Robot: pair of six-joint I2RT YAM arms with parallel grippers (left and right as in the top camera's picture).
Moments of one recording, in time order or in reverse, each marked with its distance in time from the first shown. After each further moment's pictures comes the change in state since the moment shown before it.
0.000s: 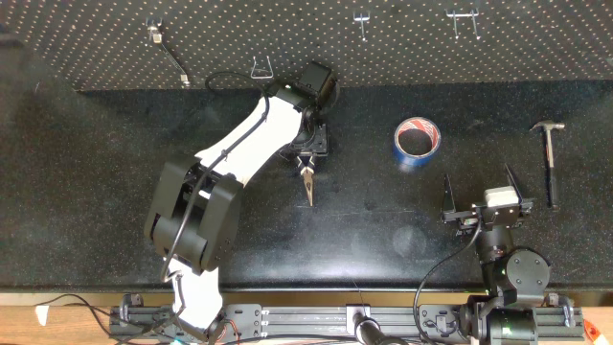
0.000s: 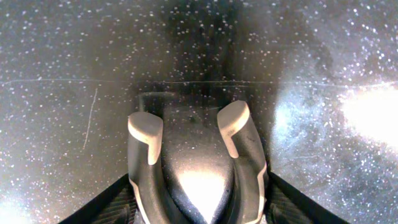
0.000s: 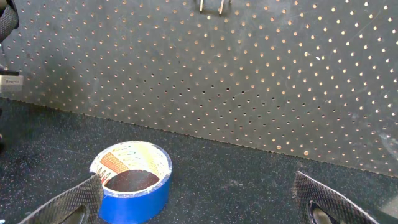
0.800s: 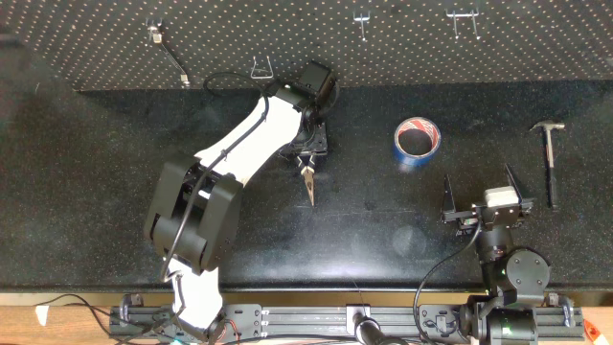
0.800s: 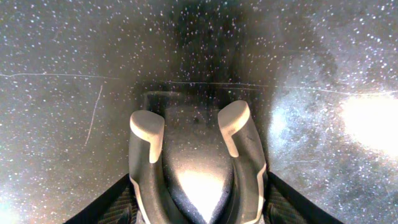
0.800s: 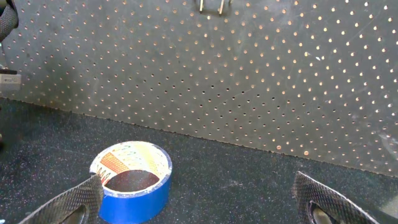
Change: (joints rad) left arm 0.000 0.000 0.000 0.001 0.003 -0.039; right arm 0.000 0.000 0.000 0.000 0.000 0.000
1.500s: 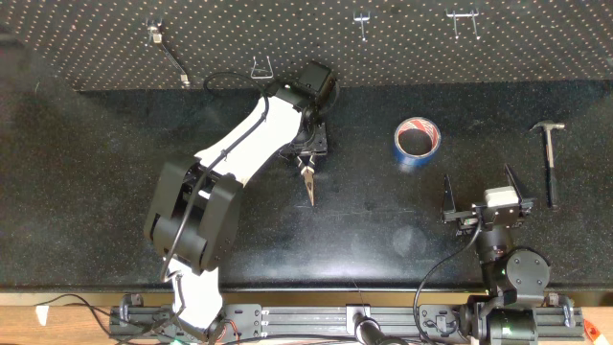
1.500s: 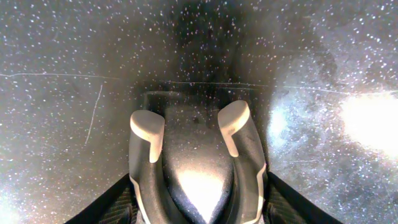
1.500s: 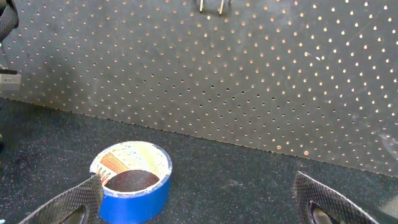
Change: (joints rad) left arm 0.000 0.000 0.000 0.000 0.000 0.000; right arm 0.000 0.000 0.000 0.000 0.000 0.000
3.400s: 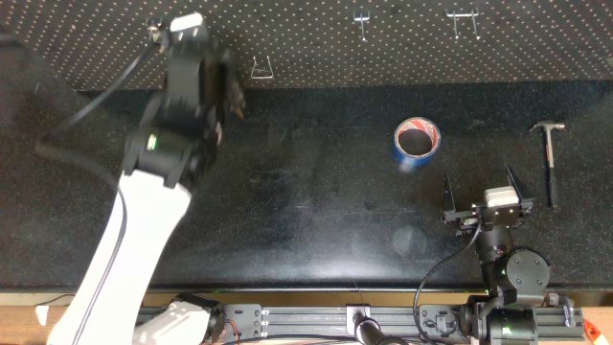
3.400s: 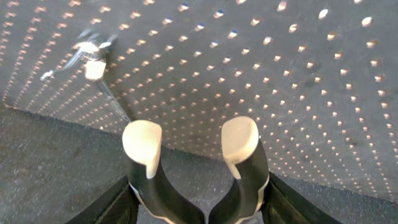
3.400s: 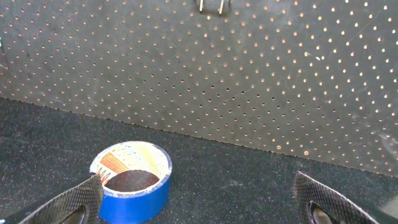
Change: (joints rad) left arm 0.199 -0.719 -0.189 0.306 -0.359 0.163; right arm 0.000 0.000 0.000 0.000 0.000 0.000
